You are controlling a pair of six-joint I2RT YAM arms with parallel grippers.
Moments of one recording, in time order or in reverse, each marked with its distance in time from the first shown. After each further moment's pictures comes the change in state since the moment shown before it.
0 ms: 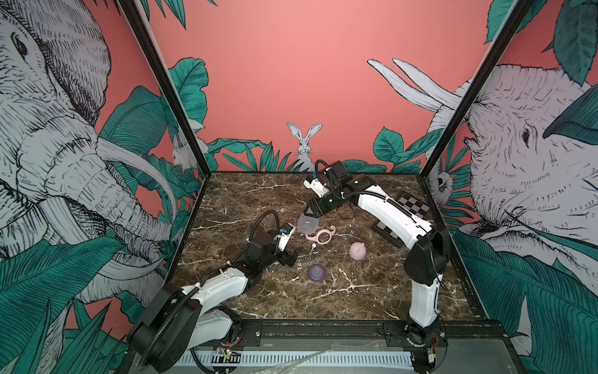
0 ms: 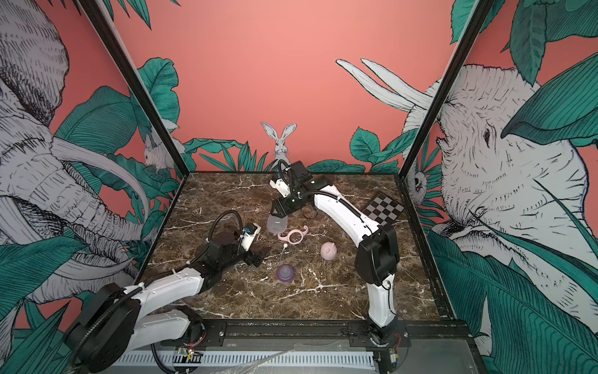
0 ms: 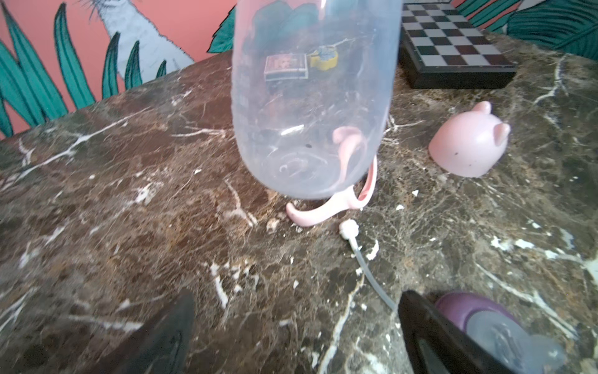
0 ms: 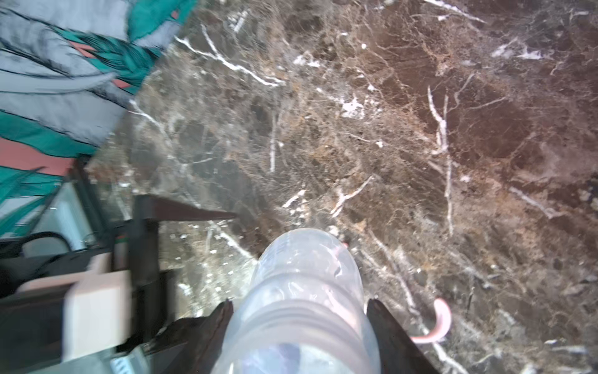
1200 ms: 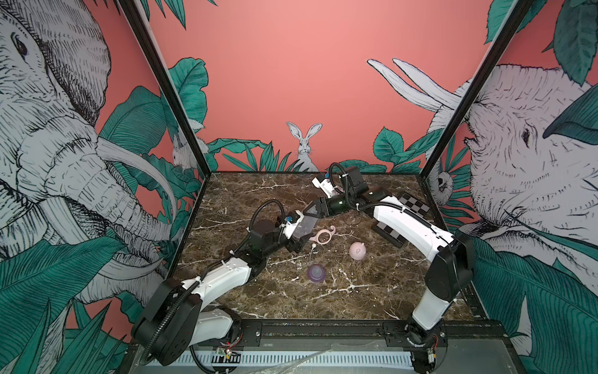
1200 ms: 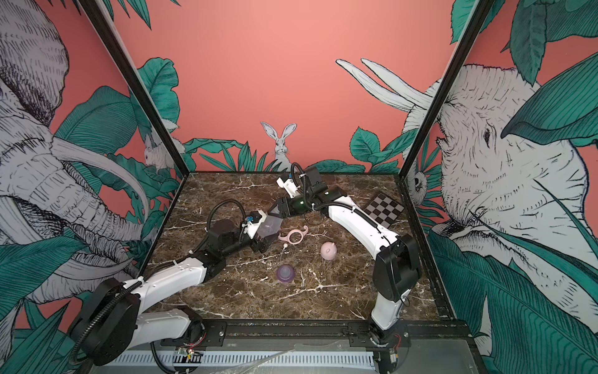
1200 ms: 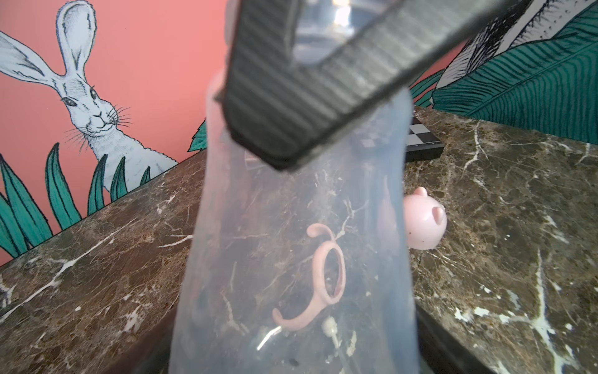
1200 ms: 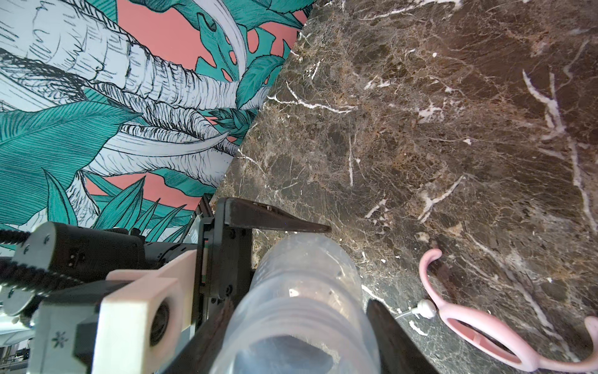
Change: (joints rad) left arm -0.005 0.018 0.133 0.057 0.120 0.050; right arm -0.040 -0.171 -0.279 0.303 -0.254 0.279
